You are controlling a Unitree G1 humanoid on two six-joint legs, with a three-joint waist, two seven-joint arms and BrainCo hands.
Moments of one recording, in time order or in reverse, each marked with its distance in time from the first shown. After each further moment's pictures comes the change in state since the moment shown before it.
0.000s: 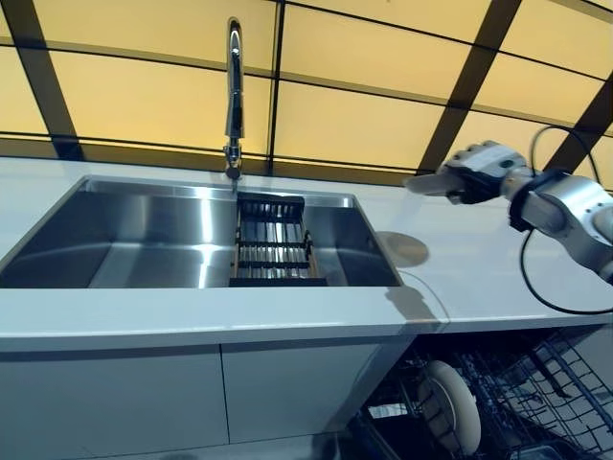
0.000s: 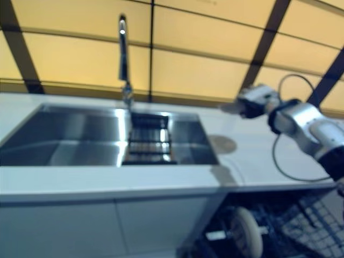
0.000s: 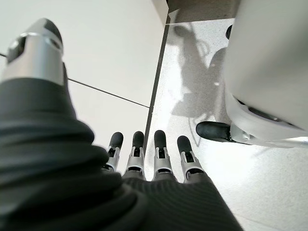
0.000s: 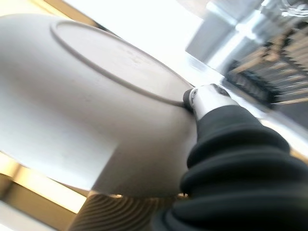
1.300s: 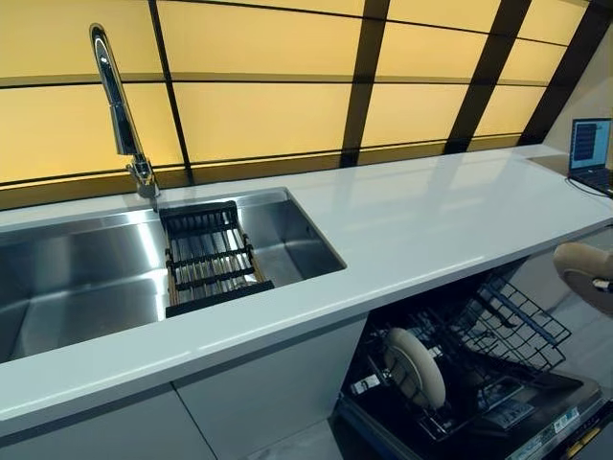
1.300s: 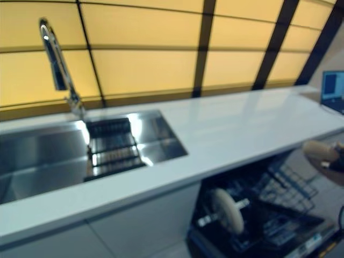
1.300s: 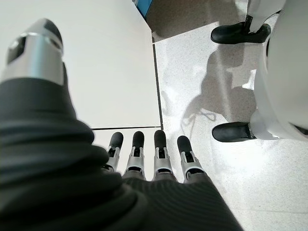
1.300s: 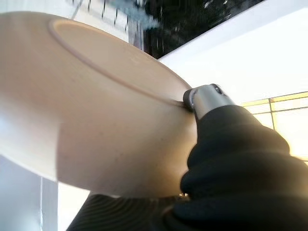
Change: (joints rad) left arm -0.002 -0.030 0.034 0.002 0.040 -0.004 -0.043; right arm 0.962 0.028 -0.844 0.035 0.244 0.113 -0.001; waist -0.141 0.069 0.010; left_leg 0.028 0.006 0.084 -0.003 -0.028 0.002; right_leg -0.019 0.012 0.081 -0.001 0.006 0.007
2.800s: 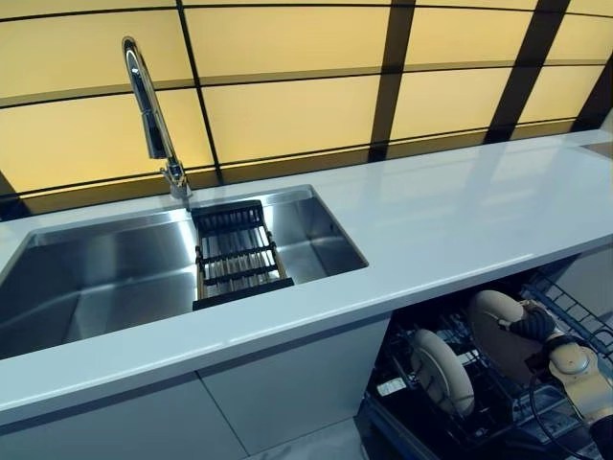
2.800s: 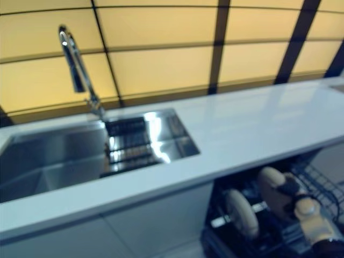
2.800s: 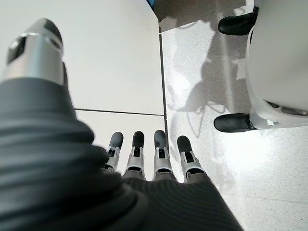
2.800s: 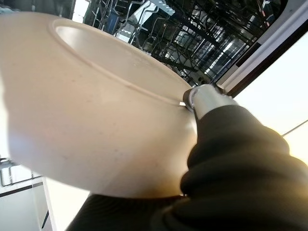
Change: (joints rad) left arm 0.006 -0.020 0.002 -0.044 0.035 -0.001 -0.037; right arm -0.167 0.386 0.204 0.051 0.089 0.201 -0.063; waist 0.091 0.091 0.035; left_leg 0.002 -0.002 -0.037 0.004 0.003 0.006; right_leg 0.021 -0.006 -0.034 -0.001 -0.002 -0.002
